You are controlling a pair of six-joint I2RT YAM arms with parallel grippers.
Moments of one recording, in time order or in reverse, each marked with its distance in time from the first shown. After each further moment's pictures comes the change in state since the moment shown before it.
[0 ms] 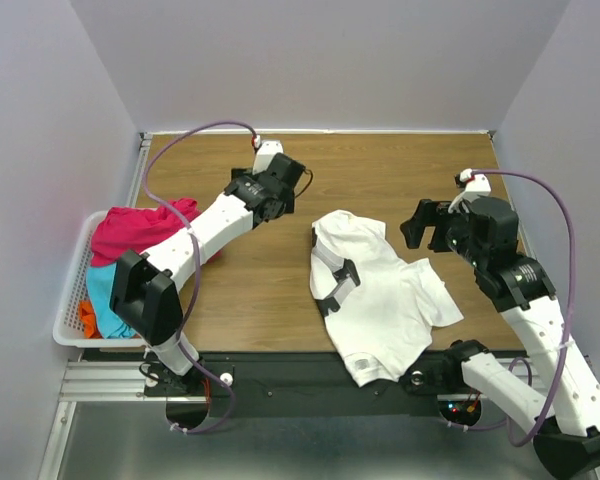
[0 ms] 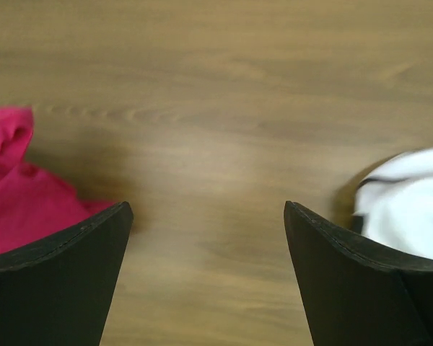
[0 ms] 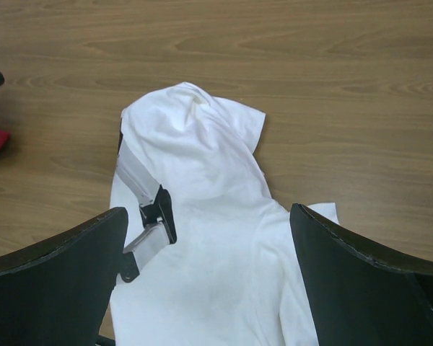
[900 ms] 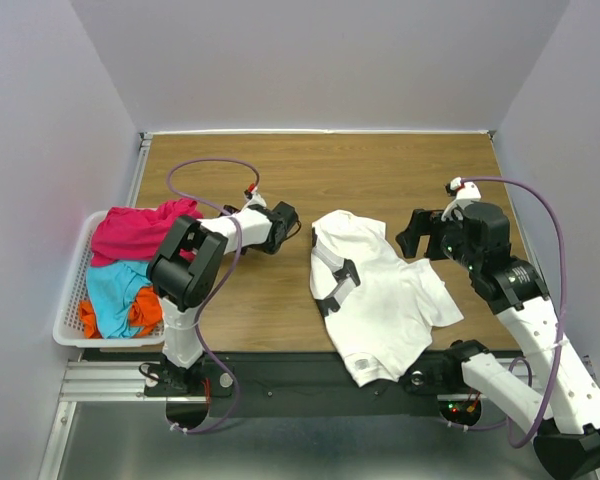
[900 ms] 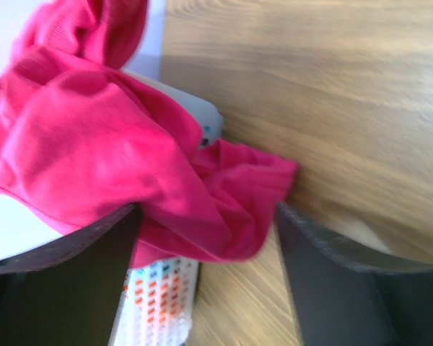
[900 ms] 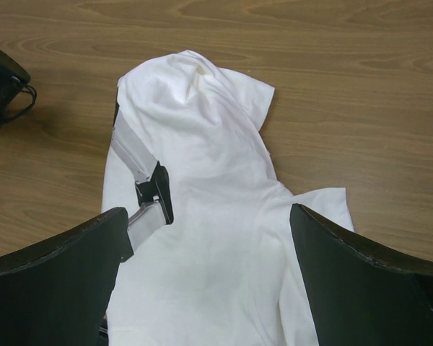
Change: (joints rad) left arm 0.055 0.288 -0.301 -0.145 -0.515 -0.012; right arm 0.000 0.006 -0.071 -0.003 -0.085 -0.023
